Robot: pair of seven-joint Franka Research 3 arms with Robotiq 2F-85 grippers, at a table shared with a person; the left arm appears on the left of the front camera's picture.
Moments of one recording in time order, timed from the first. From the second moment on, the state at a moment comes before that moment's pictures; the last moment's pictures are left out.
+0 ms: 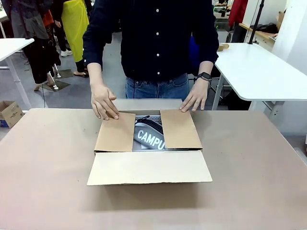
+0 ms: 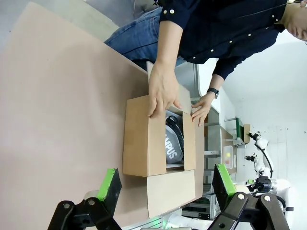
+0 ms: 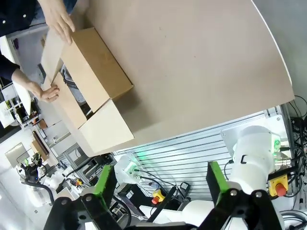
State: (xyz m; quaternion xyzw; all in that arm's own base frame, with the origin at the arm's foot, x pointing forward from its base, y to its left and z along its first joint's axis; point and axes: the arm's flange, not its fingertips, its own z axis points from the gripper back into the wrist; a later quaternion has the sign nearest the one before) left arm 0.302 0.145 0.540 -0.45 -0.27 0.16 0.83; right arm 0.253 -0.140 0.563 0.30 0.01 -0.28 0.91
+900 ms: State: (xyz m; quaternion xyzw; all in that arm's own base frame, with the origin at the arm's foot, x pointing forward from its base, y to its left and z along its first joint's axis) left arm 0.302 0.145 0.540 -0.45 -0.27 0.16 0.83; right arm 0.253 -0.140 0.563 0.30 0.01 -0.28 0.91
